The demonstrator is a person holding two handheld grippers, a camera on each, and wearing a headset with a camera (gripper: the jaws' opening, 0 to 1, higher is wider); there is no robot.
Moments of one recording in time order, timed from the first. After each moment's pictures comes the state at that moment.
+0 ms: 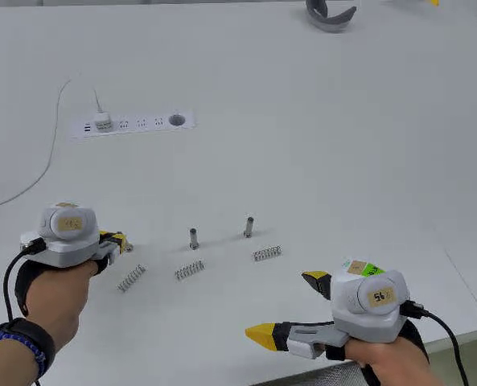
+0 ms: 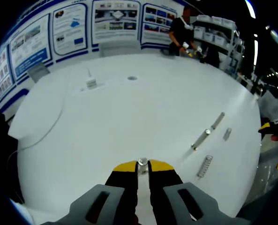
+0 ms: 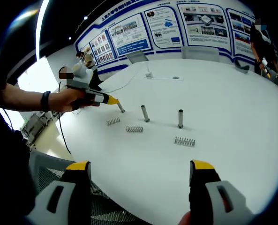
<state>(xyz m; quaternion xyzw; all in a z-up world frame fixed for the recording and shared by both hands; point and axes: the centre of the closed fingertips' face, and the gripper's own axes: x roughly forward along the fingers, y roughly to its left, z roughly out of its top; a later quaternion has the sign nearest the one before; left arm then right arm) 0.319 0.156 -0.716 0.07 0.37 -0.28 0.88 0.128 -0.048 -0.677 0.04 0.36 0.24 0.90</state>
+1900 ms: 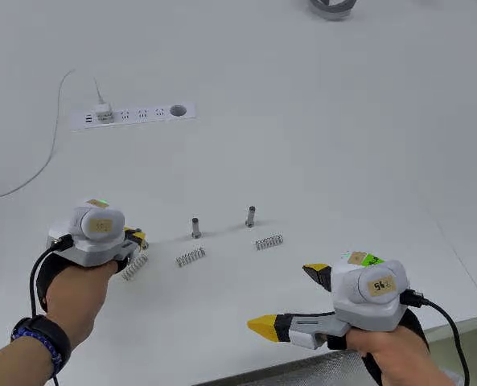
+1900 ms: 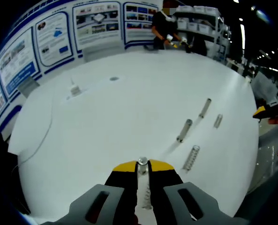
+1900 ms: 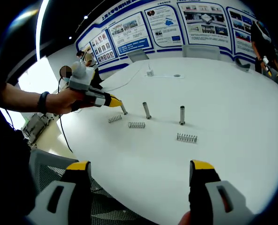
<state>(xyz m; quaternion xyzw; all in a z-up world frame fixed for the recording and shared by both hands) 0.299 0.128 -0.719 0.13 0.36 -0.32 0.87 0.122 -0.046 -0.681 0.05 0.36 0.25 0.90</state>
